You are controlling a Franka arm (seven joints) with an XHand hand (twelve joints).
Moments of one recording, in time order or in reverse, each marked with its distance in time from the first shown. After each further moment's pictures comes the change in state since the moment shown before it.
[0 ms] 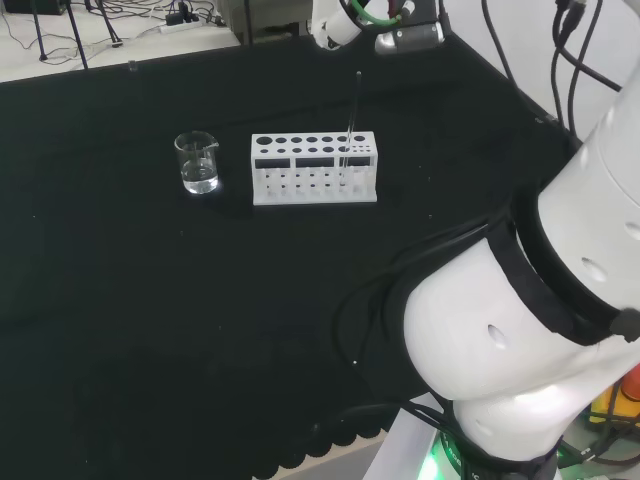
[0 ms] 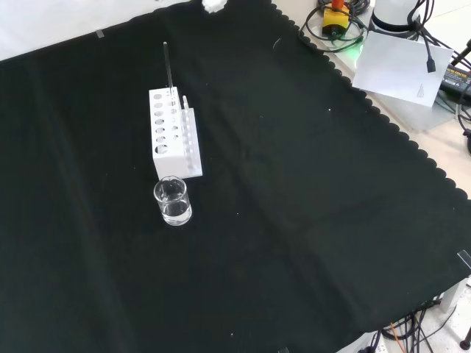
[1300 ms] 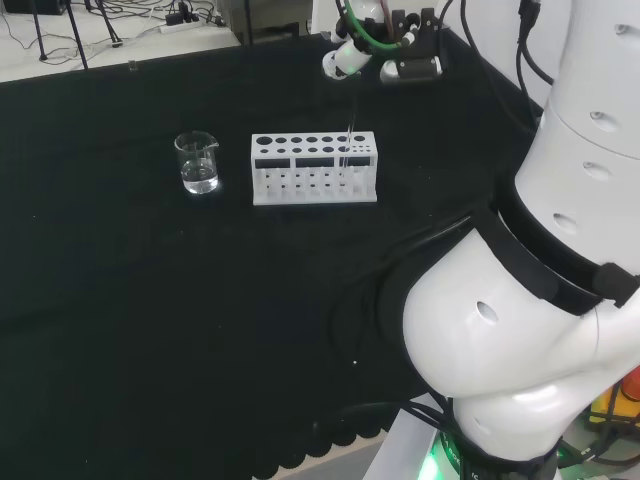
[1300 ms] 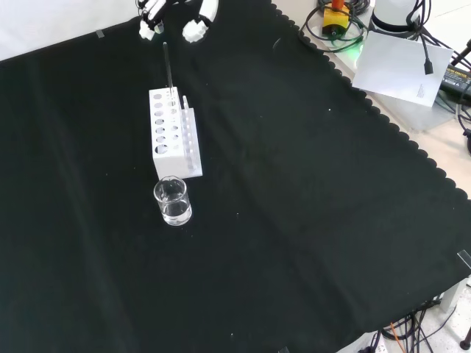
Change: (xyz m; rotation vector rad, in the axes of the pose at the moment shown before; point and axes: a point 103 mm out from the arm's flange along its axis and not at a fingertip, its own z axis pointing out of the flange) arm -0.029 0.049 0.064 0.090 0.057 0.005
